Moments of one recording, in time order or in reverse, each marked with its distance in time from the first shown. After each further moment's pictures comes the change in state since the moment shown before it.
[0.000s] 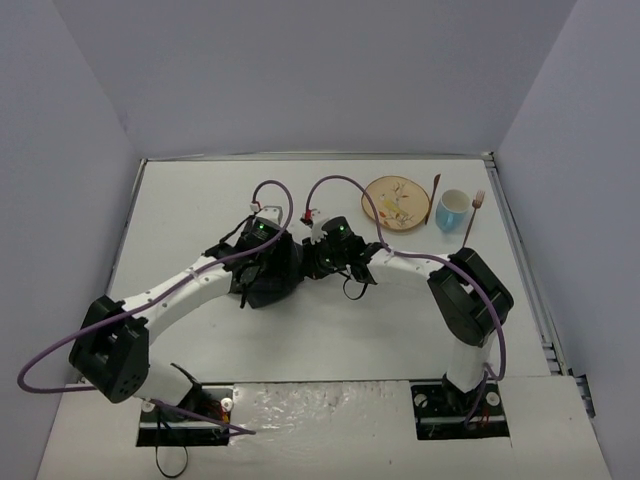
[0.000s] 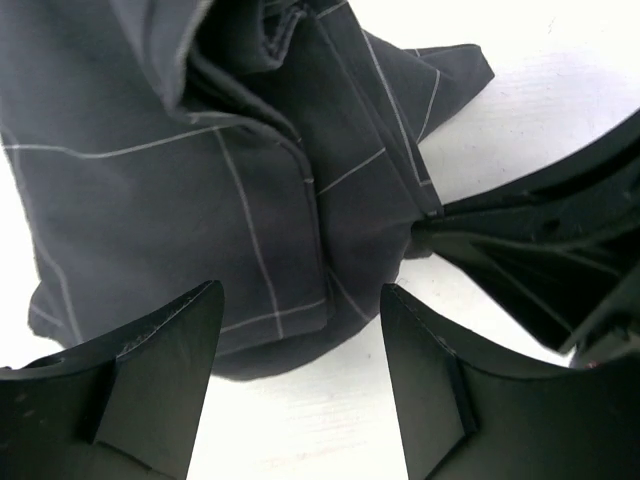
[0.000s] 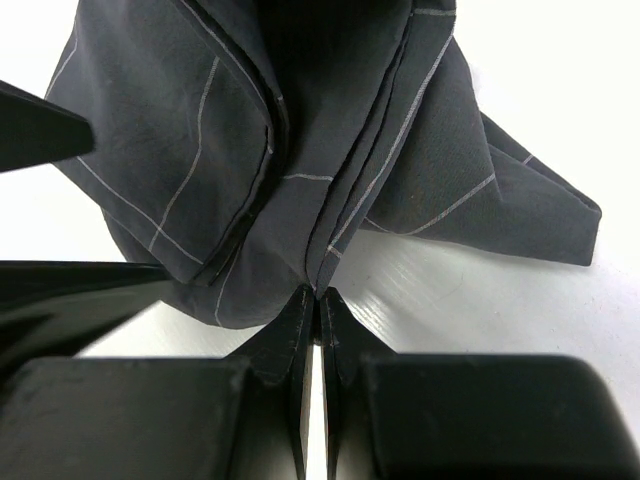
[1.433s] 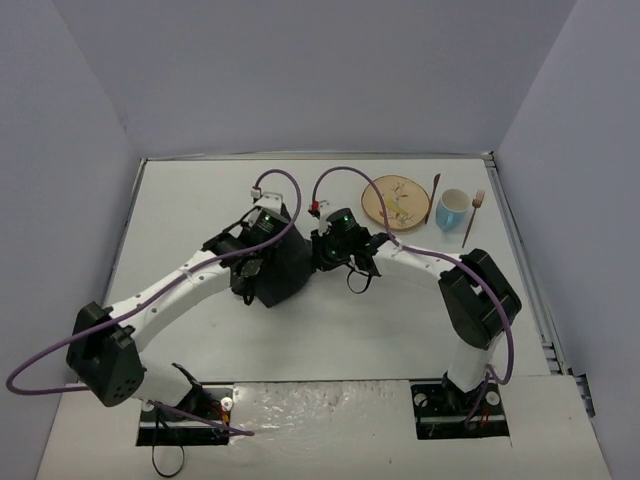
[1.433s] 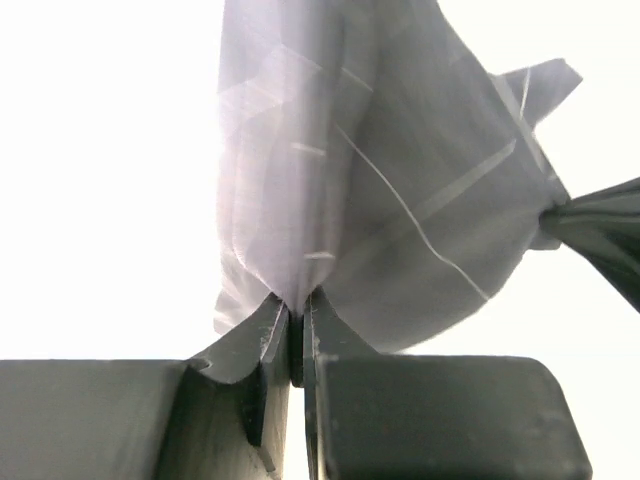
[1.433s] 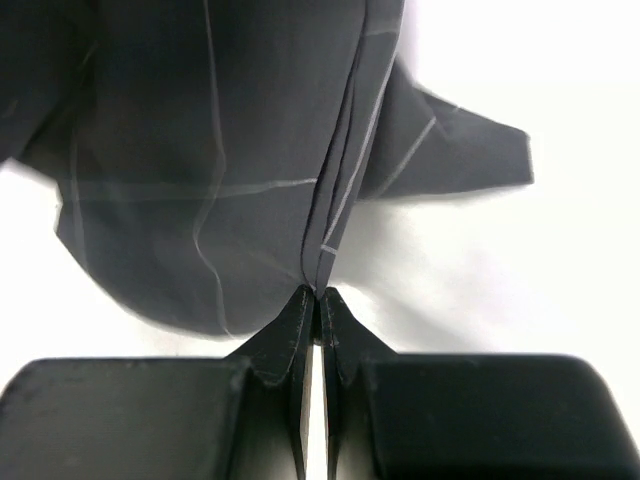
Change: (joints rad) left arm -0.056 -0.024 0.152 -0.196 -0.271 0.086; right arm -0.033 -0.039 0.051 -0.168 0.113 -0.033
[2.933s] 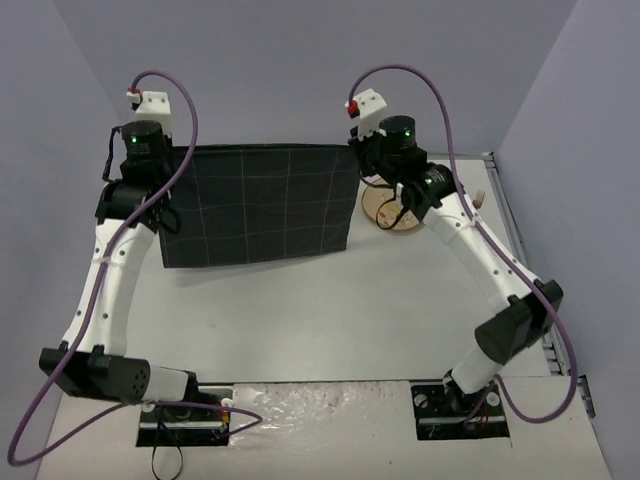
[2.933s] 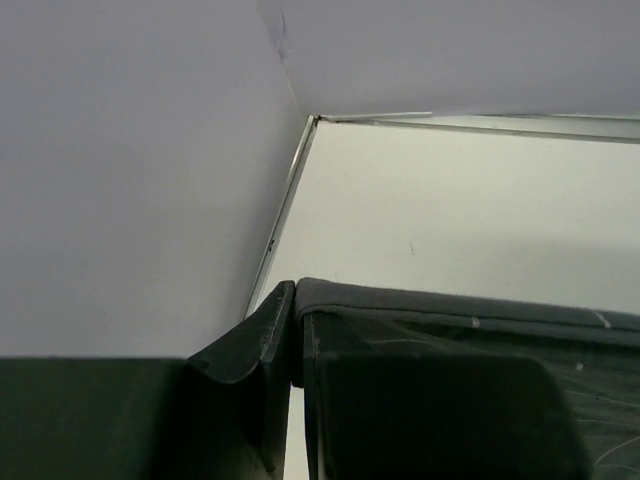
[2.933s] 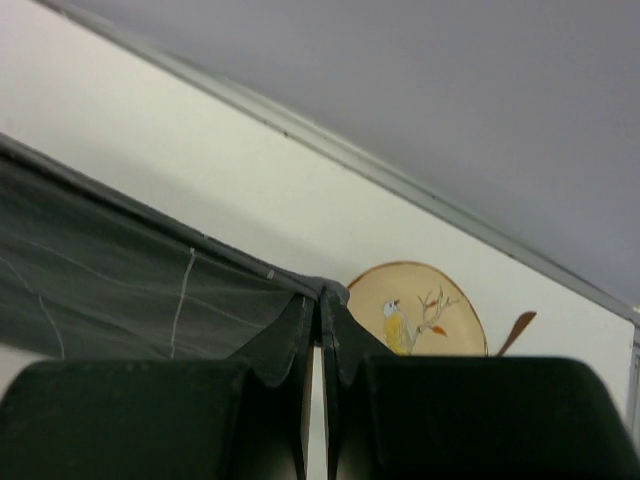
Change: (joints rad) left arm 0.565 -0.050 0.489 0.053 0.010 0.508; right arm -0.171 -0.165 0.626 -0.347 0.274 -0.426
